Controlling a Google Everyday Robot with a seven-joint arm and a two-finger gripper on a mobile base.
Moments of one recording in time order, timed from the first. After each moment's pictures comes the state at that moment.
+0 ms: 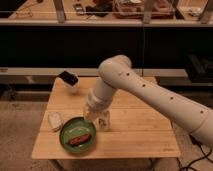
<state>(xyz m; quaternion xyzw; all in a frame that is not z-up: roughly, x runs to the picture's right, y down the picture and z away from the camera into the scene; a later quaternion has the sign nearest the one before) -0.083 0.105 0.619 -0.07 -0.45 -0.67 0.58</state>
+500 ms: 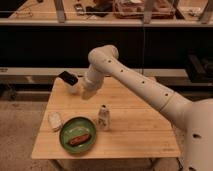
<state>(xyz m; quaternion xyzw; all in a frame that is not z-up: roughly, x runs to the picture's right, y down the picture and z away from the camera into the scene) -0.078 0.017 0.752 -0.09 -0.36 -0.65 0.67</state>
